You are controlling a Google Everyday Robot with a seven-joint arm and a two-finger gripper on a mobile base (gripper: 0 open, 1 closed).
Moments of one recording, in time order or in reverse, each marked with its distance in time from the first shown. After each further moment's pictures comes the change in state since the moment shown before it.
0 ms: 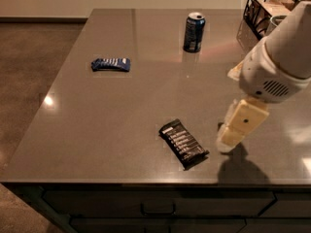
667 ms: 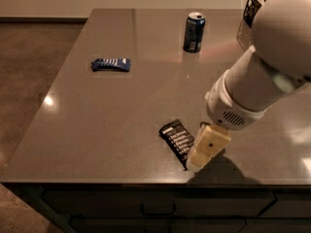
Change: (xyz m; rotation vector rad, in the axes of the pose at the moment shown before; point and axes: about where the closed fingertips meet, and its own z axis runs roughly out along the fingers) arm -0.020 0.030 0.060 -0.024 -0.009 0.037
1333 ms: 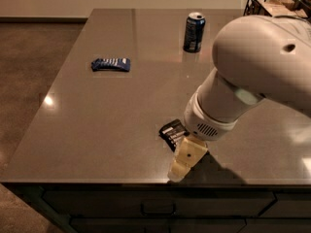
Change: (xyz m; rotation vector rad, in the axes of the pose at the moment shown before) arm -0.017 0.021 0.043 -0.054 0.030 -0.009
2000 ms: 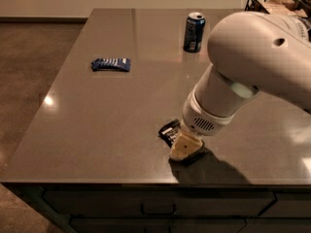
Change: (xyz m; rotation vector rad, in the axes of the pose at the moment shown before) arm -0.003 -0.008 0.005 -0.017 0.019 0.041
